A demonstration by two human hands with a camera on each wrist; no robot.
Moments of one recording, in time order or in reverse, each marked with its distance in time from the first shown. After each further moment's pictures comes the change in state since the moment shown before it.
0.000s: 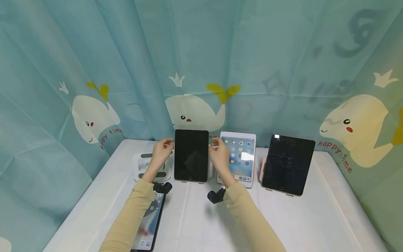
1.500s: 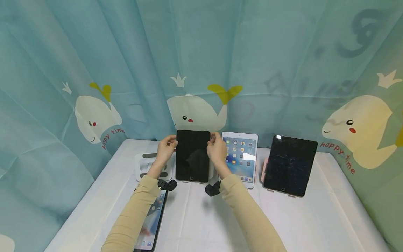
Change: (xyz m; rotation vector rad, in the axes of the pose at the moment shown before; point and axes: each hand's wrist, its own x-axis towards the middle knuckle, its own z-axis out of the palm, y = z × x) left_hand 0.013 -0.001 0.013 -0.209 -0.003 -0.073; right_hand 0.019 -0.006 0.016 -0.091 0.054 -0.015
